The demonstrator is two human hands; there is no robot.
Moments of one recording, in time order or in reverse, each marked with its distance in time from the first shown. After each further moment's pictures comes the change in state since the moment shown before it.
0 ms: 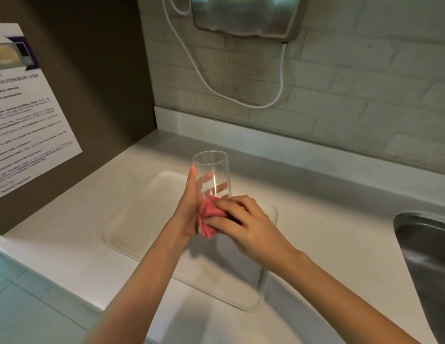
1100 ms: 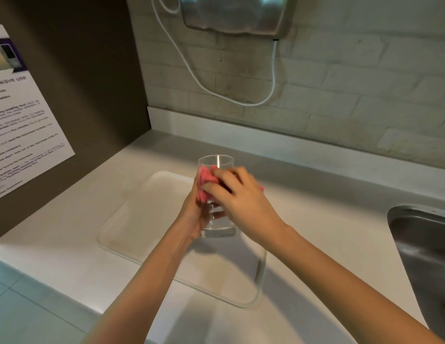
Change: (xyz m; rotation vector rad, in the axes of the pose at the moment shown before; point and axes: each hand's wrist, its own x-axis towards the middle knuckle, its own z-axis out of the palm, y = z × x) left_hand -0.003 -0.012 0.019 0.168 -0.016 0.071; right_hand 0.035 0.010 -0.009 -0.155 -0.020 0.156
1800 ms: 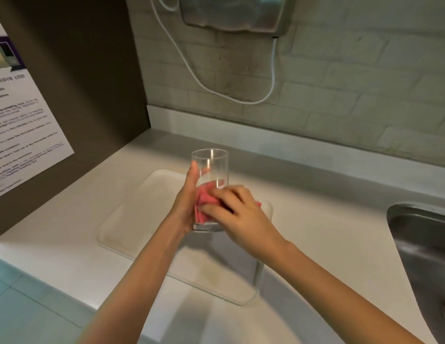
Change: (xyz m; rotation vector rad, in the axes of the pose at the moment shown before) left_hand -0.001 0.012 -0.011 -0.007 0.001 0.014; right_hand -0.029 -0.006 0.011 0.123 0.066 -0.056
